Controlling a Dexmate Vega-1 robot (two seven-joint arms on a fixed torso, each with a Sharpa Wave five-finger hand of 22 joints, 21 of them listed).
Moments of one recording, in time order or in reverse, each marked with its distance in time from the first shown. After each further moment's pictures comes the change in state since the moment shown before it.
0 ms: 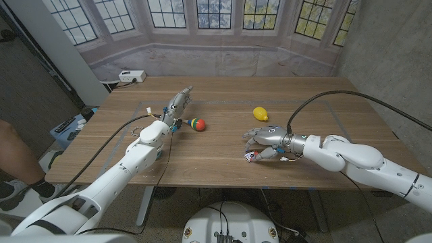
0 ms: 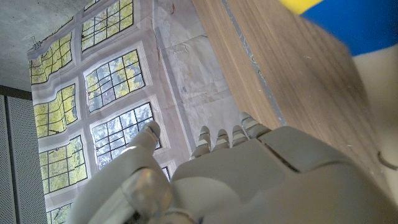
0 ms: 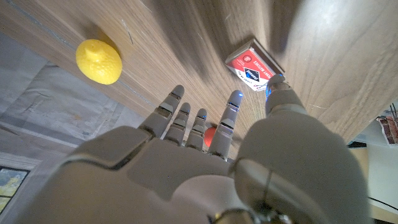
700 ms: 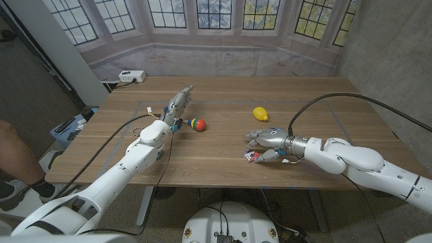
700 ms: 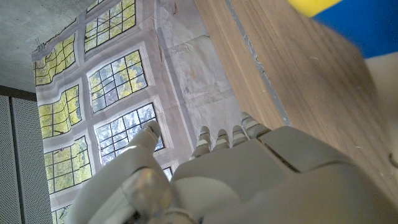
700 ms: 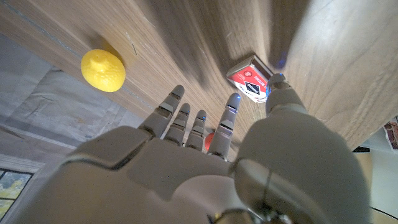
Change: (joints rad) left arm 0.006 0.004 0.001 -0.022 0.007 0.001 0.013; left_hand 0.004 0.004 0.000 0.000 0.000 0.000 0.000 0.000 0.000 0.000 0.000 0.000 0.000 0.000 0.000 0.000 0.000 0.000 0.000 0.000 0.000; right arm -0.005 -0.001 -0.011 0.024 -0.020 -0.004 -0.022; right_hand 0.004 -0.004 0.003 -0.003 0.004 -0.041 -0.005 -0.022 0.000 -0.017 -0.005 -0.008 0.000 -0.003 -0.003 -0.008 0.000 -0.004 0.004 0.000 0.000
